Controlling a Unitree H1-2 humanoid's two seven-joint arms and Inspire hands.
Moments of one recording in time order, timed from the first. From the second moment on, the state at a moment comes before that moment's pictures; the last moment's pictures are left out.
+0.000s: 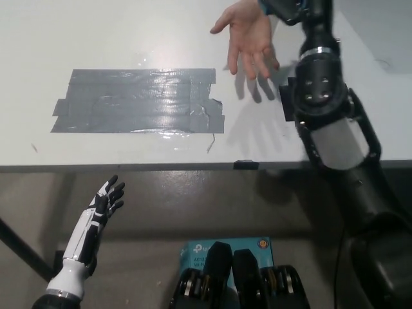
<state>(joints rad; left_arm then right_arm) -0.09 0.19 -0.01 0.08 -0.01 -0.14 -0.11 -1.08 -0.04 0.10 0.72 -0.26 0.02 -0.41</state>
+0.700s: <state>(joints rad) -0.09 0.19 -0.02 0.08 -0.01 -0.12 -0.11 -1.29 0.01 0.19 1.33 -0.29 -0.08 -0.41</state>
